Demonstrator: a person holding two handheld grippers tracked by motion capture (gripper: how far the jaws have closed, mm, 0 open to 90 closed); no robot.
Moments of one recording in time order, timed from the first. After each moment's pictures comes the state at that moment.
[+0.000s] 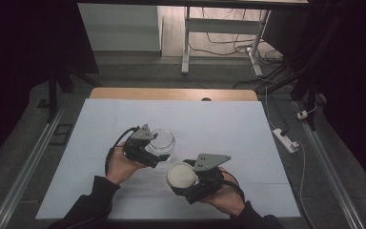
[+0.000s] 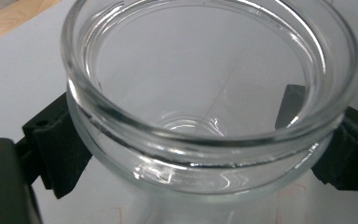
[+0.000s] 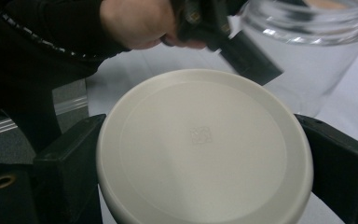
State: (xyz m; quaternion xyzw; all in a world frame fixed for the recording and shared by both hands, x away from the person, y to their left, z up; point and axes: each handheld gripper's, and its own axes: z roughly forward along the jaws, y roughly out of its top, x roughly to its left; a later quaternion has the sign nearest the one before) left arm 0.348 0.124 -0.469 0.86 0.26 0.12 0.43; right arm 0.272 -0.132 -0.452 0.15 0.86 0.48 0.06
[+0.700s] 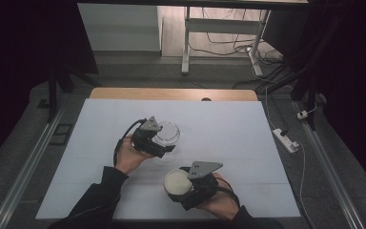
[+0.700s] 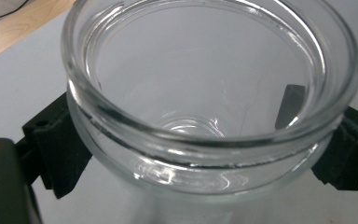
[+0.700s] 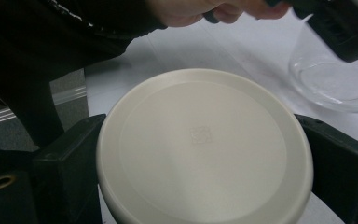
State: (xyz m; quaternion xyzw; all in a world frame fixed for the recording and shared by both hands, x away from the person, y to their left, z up) left arm 0.383 0.111 -0.476 0.86 0.26 0.12 0.43; right arm 0.267 -0.122 -0.481 0.14 0.87 0.47 0.05
